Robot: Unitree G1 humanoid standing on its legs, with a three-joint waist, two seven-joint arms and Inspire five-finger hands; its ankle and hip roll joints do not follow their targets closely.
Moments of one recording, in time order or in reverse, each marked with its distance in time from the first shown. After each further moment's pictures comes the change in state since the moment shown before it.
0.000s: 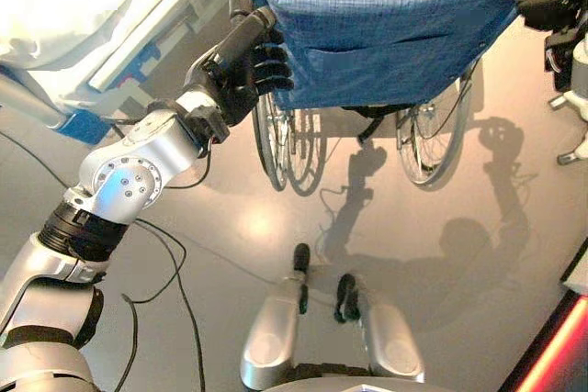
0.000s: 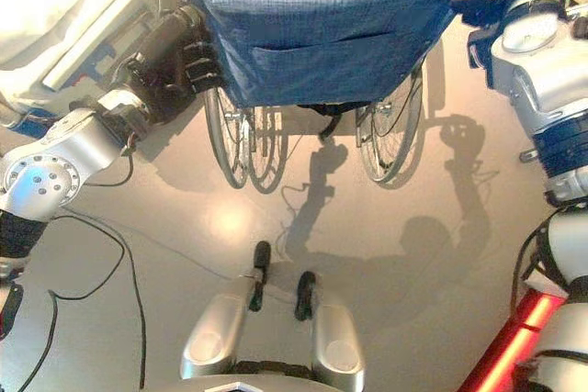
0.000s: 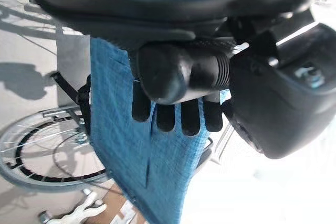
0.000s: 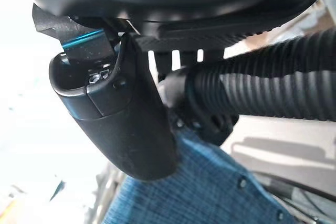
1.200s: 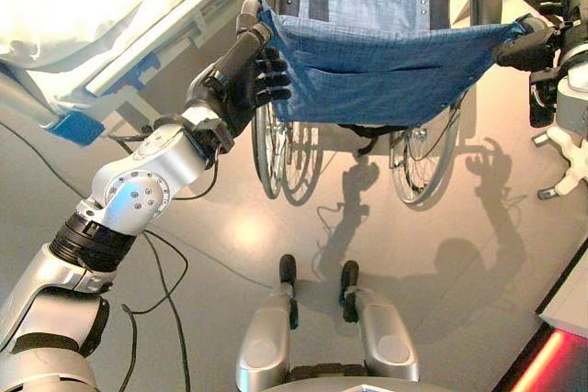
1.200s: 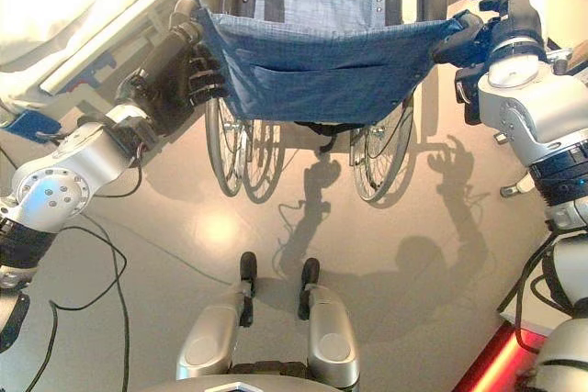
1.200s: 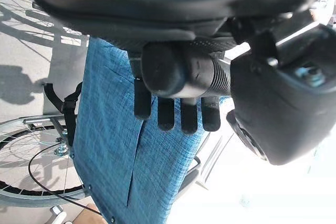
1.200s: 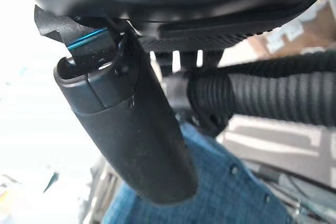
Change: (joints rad) left arm 0.043 -0.035 0.005 -0.031 0.020 -0.024 0.085; right arm 0.118 -0.024 -0.050 -0.136 0.140 0.086 -0.079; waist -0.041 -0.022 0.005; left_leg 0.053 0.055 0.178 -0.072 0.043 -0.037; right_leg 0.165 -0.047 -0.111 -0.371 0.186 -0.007
